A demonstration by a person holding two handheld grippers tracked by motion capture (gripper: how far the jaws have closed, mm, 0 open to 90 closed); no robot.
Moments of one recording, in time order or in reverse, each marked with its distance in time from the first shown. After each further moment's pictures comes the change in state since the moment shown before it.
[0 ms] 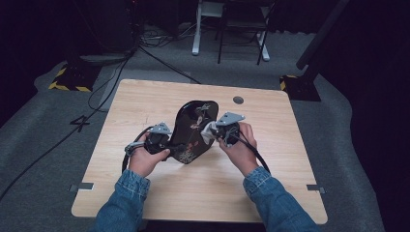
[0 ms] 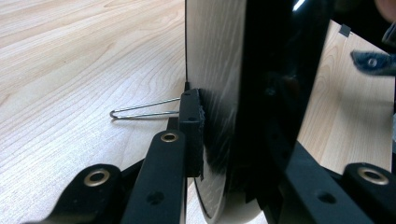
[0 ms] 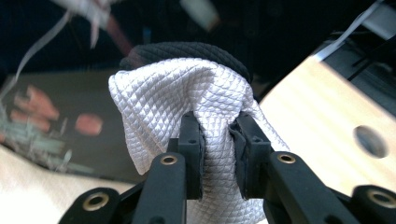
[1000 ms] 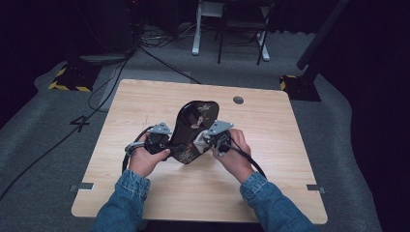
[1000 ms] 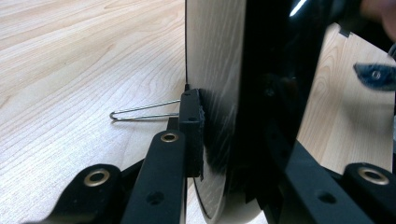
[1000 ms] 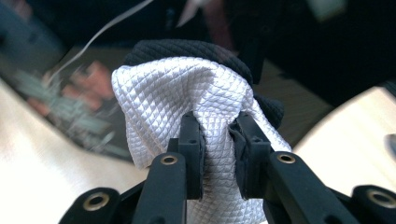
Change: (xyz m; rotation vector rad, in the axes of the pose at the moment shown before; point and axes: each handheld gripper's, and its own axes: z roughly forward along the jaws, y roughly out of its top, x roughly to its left) left arm -0.001 0.000 0.000 -0.005 0.001 0.000; right arm 0.028 0.000 0.005 0.048 0.040 -0.082
